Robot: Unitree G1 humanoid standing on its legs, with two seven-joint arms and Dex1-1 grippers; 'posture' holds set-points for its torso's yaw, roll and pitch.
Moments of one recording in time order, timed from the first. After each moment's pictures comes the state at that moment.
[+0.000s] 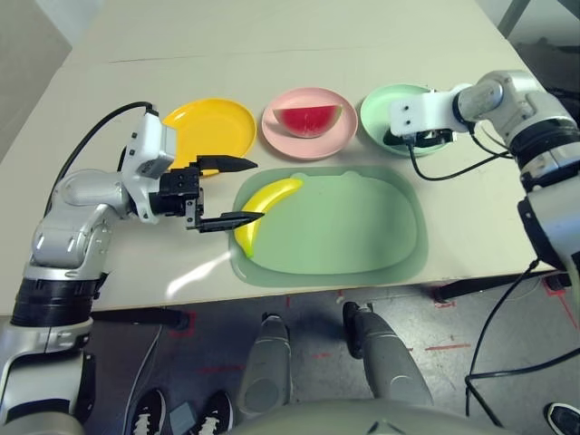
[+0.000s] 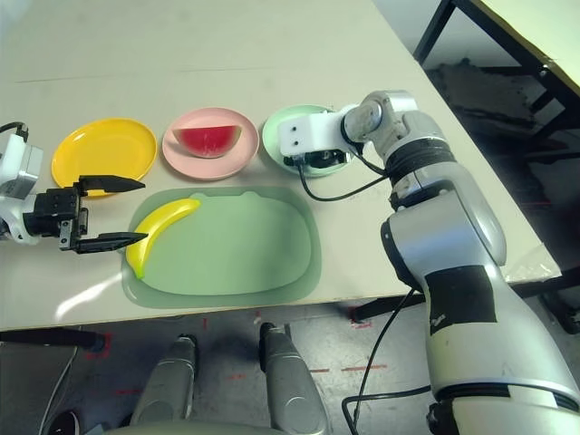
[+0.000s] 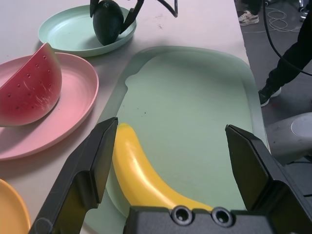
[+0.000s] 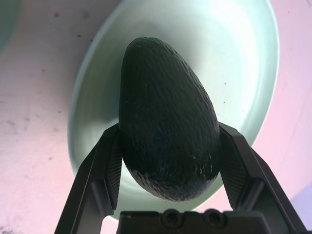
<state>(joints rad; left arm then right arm) -0.41 0.86 0.11 -0.02 -0.53 0.21 -1.35 -1.42 -0.54 0.57 1.32 -0.59 -0.42 0.84</state>
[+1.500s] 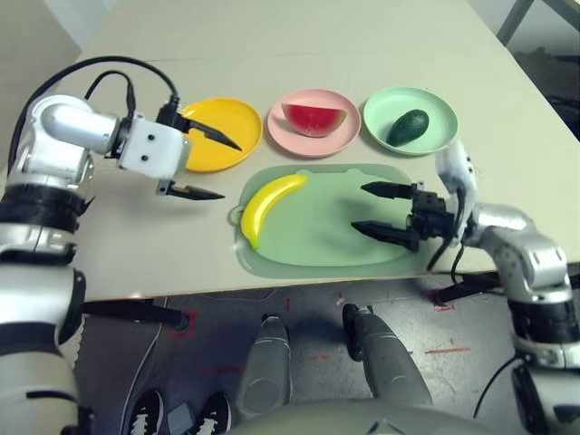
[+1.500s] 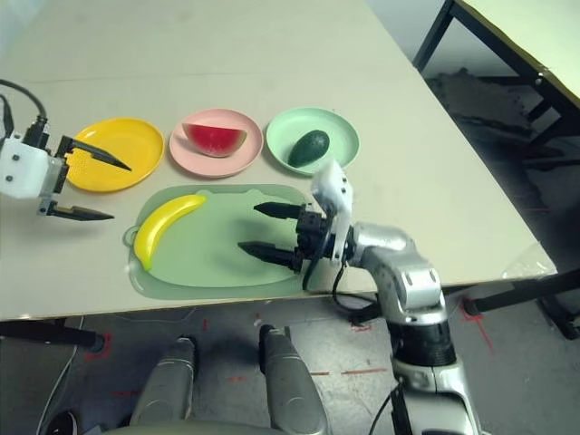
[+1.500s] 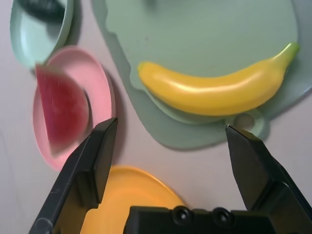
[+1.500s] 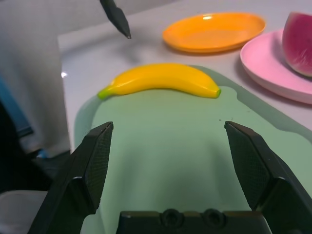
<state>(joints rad) -1.06 0.94 -0.43 0.71 -0.24 -0.88 -1.60 -0.23 -0.38 0.00 -0.11 0.35 0.18 1.14</state>
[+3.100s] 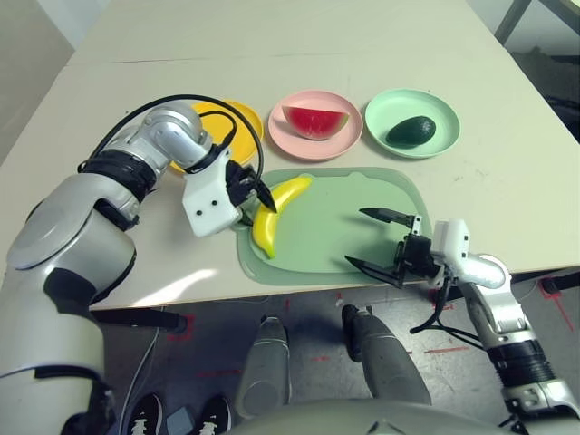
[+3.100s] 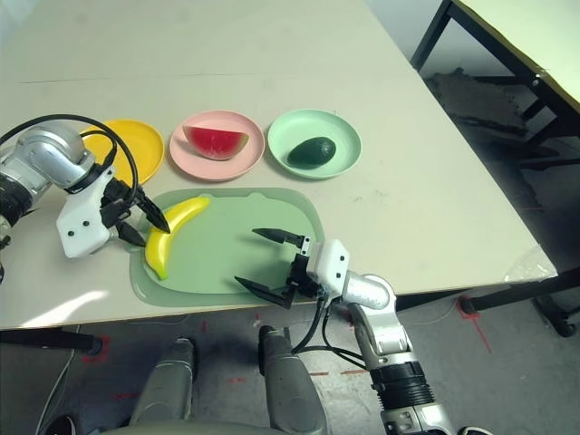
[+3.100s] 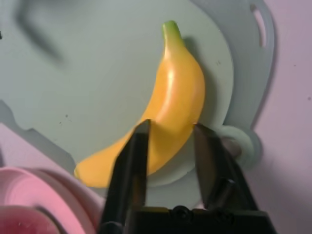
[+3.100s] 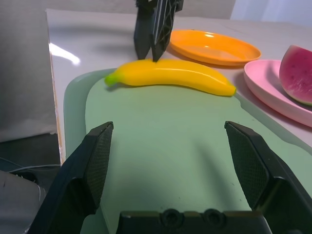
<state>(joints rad) -1.27 0.83 -1.02 0.94 -0.35 -1.30 -1.61 -0.13 -0.38 0.11 0.05 0.31 -0.33 1.08</state>
